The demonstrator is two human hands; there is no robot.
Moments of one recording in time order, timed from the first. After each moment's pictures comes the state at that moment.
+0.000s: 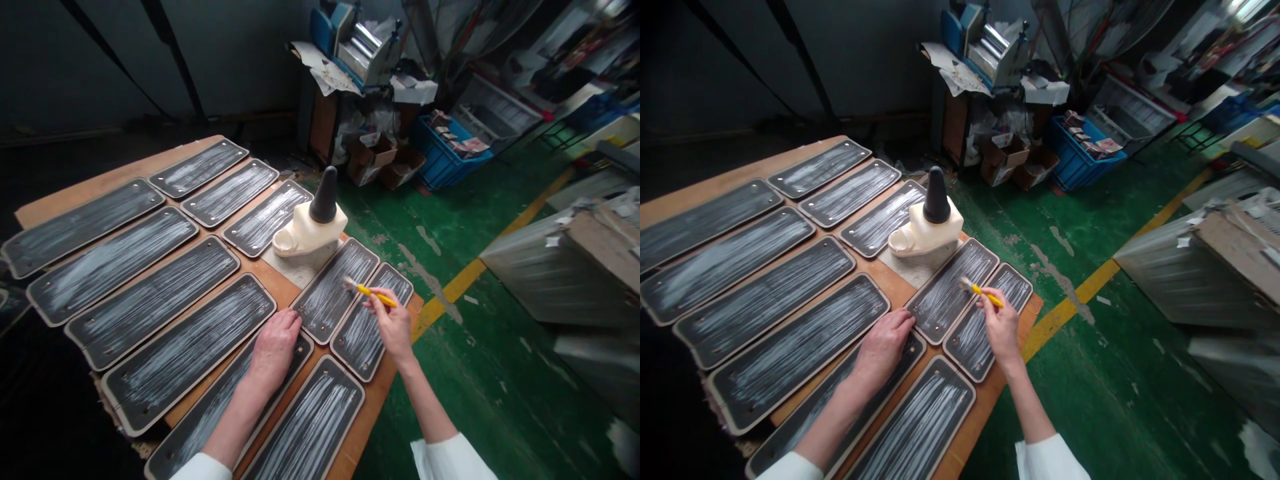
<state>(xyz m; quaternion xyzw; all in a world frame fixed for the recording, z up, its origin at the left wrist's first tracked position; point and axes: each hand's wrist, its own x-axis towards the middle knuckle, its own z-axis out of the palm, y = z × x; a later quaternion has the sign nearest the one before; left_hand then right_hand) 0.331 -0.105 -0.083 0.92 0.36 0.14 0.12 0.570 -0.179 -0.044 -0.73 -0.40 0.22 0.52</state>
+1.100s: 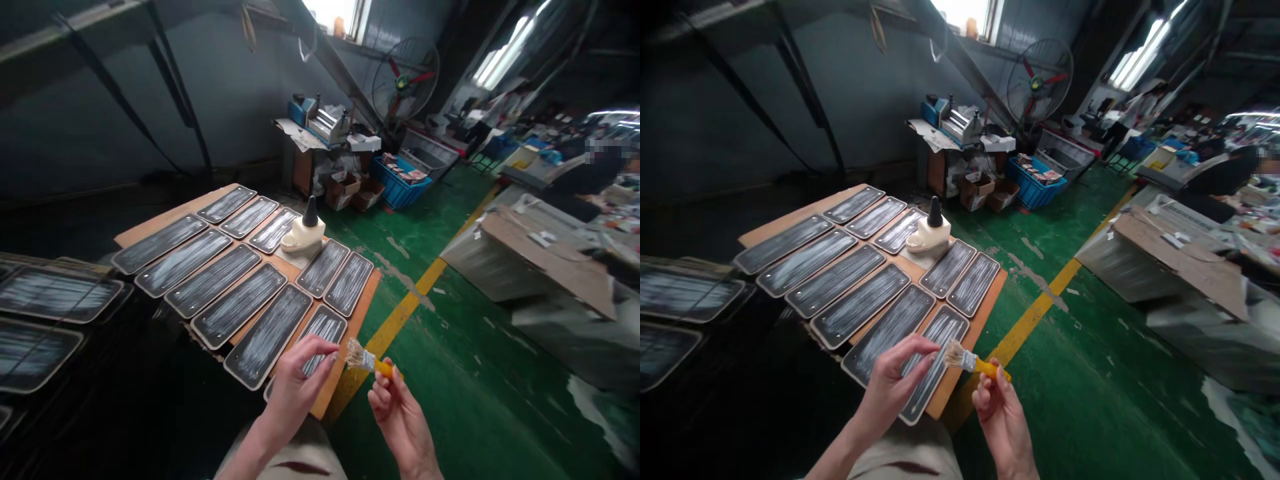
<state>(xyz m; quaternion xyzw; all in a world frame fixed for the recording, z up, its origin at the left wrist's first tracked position) 0.214 -0.327 0.126 0.72 0.24 0.33 0.56 0.365 -0.473 0.076 -0.33 0.12 0.50 0.79</state>
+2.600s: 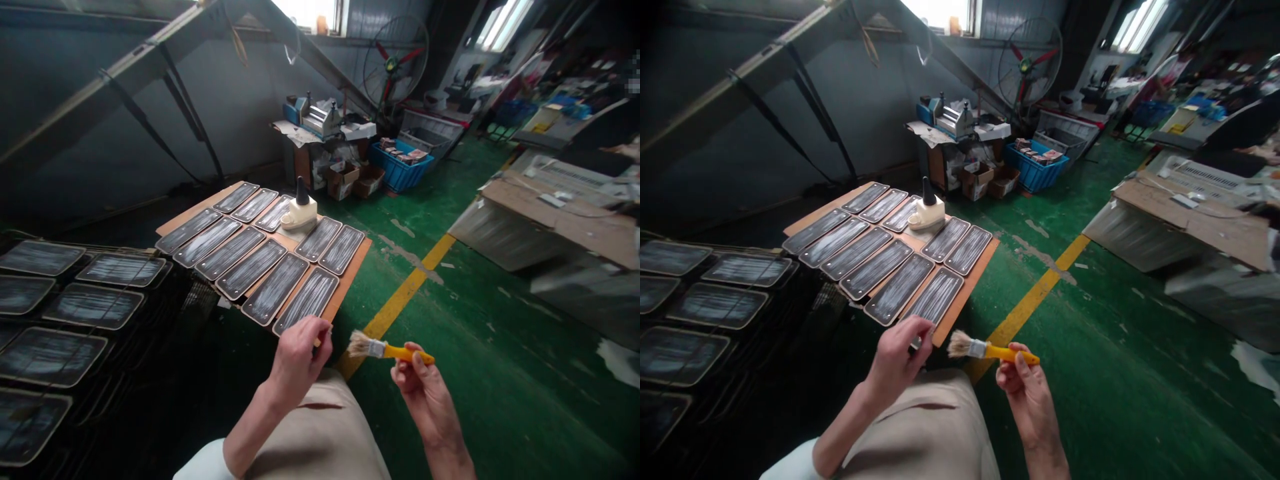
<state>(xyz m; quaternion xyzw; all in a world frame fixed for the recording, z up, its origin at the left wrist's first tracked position) 0.181 -0.481 0.136 0.86 0.23 0.33 0.31 0.364 -0.665 0.069 -0.40 -0.05 0.42 0.81</state>
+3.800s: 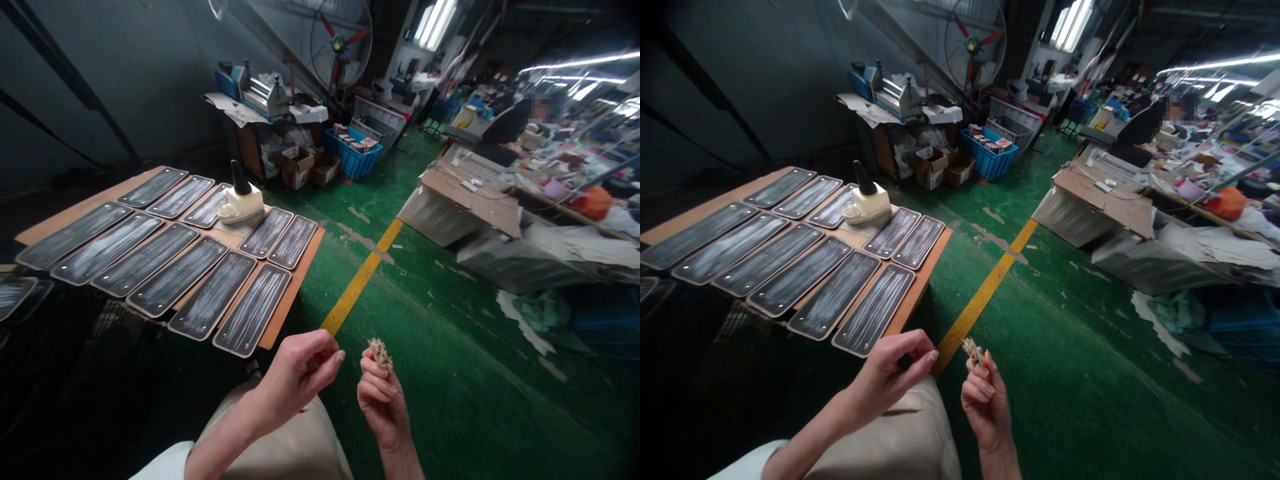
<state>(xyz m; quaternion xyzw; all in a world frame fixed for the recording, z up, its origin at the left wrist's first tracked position) 0.269 -0.536 0.144 0.83 0.09 0.17 0.52 0.379 -0.709 0.043 0.02 0.11 0.53 0.84</state>
